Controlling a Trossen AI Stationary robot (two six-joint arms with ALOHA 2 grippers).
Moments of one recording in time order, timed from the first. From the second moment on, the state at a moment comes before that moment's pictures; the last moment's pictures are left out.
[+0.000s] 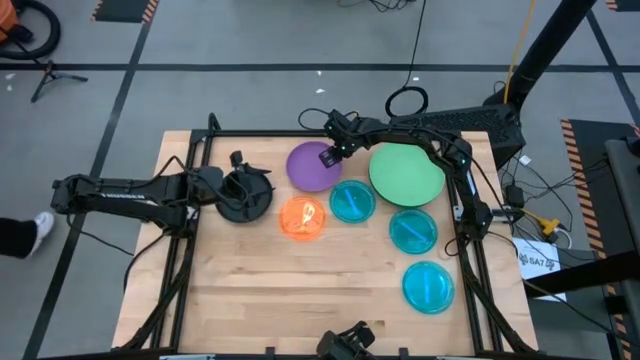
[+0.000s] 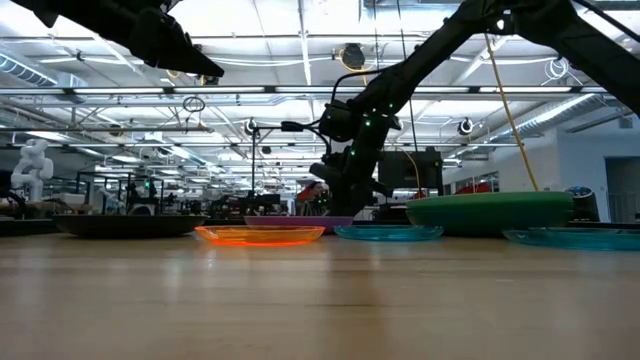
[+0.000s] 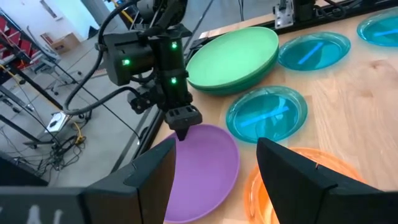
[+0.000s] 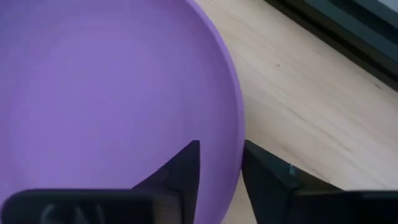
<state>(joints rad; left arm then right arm) 0.07 0.82 0.59 -0.10 -0.30 0.31 -0.57 2.16 1.57 -0.55 -0.02 0.36</state>
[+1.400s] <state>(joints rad) 0.07 0.82 0.59 -0.10 -0.30 0.27 -0.64 1.67 1.49 -0.89 -0.03 0.25</state>
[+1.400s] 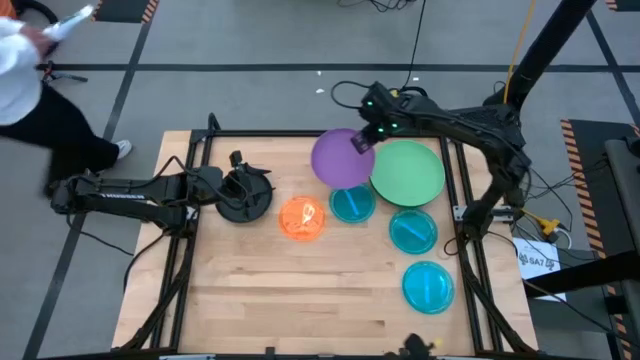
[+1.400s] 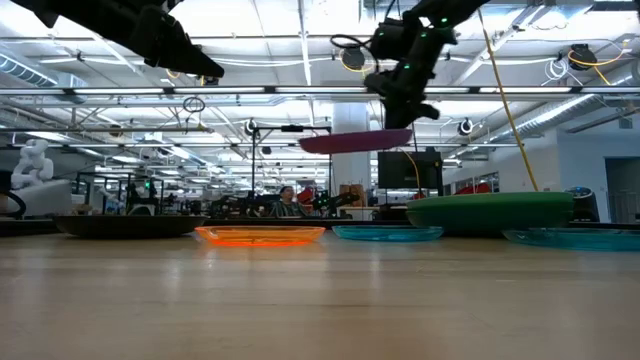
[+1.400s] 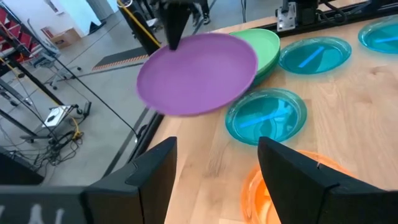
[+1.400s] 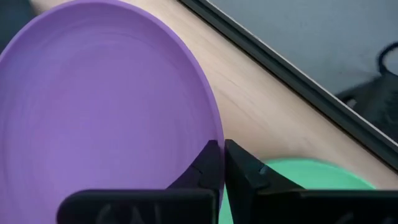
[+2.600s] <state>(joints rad) 0.07 0.82 0.59 -0.10 -0.30 0.26 -1.02 1.10 0.73 -0.75 -0.02 0.38</state>
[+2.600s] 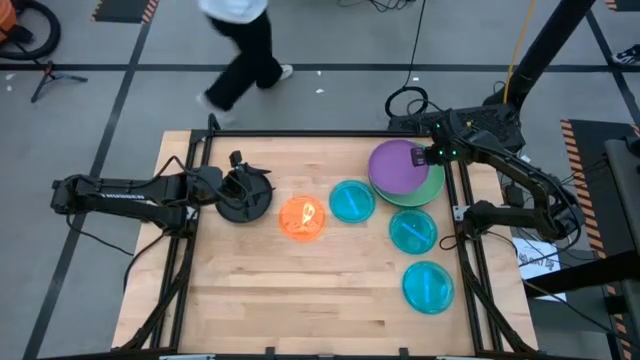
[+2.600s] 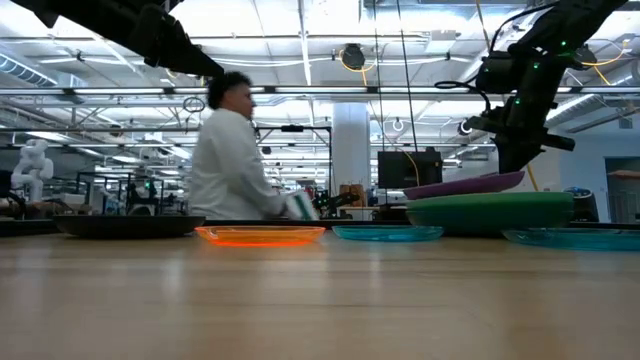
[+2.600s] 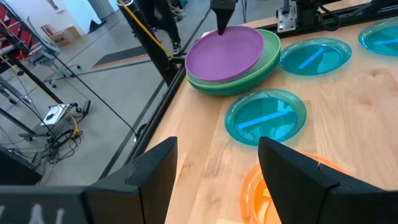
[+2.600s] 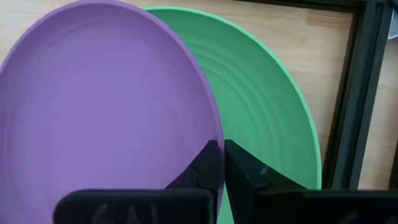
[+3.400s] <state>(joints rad) 0.07 0.82 0.59 -0.10 -0.30 0.22 -1.02 1.10 0.73 -0.74 -0.02 0.40</state>
